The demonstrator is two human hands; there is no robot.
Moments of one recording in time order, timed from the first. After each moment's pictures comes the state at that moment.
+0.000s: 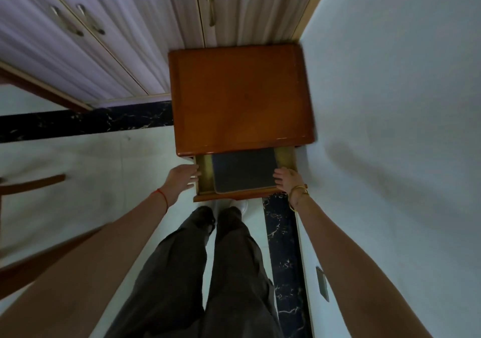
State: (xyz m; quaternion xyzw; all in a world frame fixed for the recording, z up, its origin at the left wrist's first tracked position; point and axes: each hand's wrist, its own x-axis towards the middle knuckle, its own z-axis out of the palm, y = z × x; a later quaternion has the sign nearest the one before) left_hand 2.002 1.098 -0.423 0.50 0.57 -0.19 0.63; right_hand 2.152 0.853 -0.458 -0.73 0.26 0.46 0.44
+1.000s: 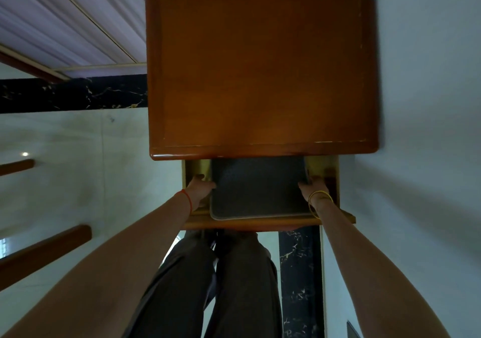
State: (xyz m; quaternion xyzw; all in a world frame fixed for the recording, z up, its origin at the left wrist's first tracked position) left_hand 2.048 1.081 -0.688 0.46 0.61 -0.32 0.56; right_hand 2.218 0.841 -0.714 -0.87 0.13 0.45 0.13
